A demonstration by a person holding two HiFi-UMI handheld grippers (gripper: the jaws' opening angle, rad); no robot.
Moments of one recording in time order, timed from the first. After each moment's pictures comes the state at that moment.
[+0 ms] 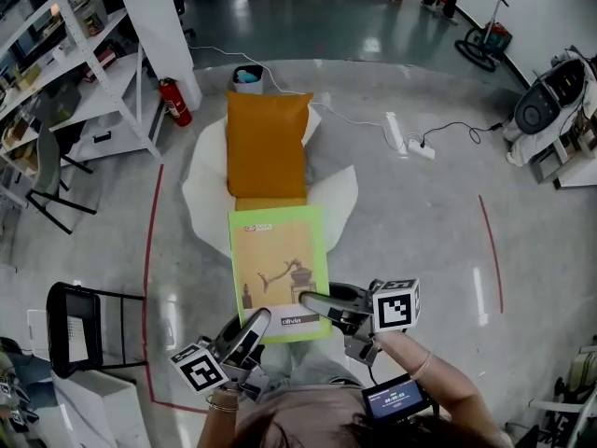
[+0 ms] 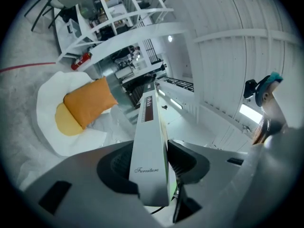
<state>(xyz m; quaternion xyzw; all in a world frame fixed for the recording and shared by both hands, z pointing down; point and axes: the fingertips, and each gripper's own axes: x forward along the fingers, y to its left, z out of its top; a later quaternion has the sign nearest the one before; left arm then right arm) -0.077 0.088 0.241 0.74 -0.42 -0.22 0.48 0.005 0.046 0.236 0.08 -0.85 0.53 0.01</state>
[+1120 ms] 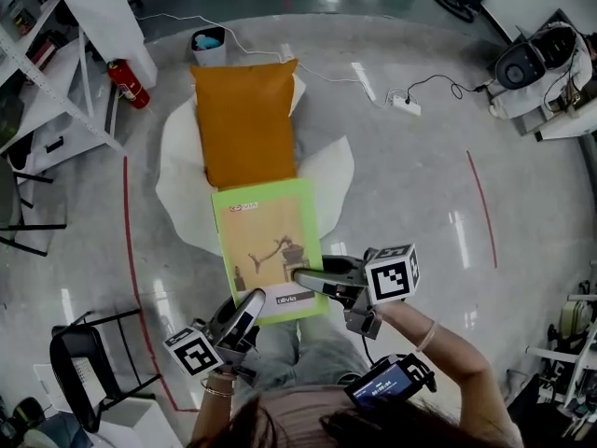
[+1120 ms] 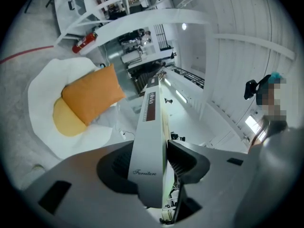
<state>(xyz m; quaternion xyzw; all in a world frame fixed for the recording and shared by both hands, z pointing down) -0.161 -0.043 0.311 0.73 -0.36 -0.18 0.55 -0.079 -0.077 0.303 0.13 -0.82 0.56 0.07</state>
